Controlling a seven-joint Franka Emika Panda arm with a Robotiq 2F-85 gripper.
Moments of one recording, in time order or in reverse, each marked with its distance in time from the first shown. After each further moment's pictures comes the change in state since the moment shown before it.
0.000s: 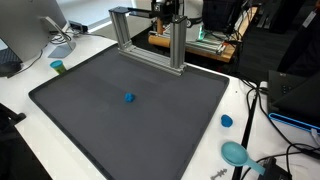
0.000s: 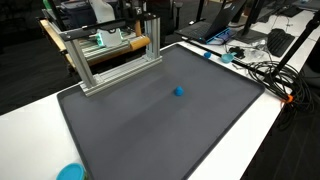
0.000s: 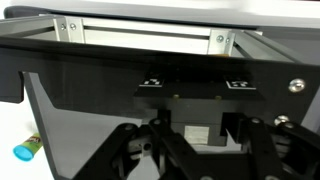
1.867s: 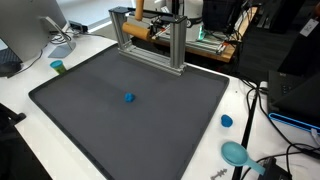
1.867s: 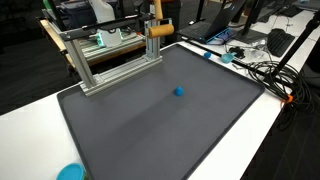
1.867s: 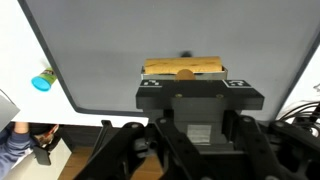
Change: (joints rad) arm -0.032 0.152 0.042 0.282 -0.026 0.110 0.125
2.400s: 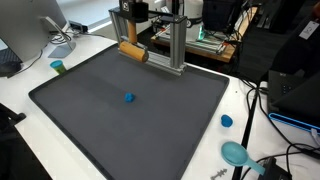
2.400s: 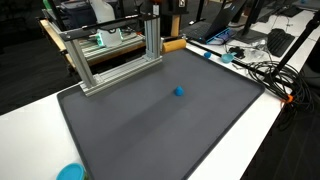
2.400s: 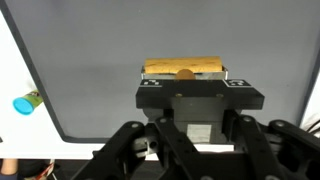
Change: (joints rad) arm -0.008 0.470 0.047 0.433 -0.040 -0.213 0.131
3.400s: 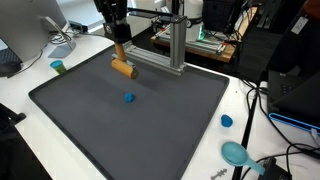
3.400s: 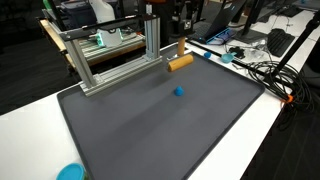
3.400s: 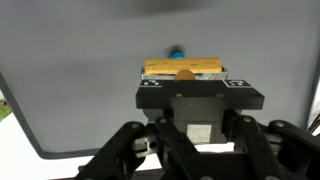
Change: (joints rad) arm 0.028 0.204 -0.123 0.138 0.115 0.058 -0.103
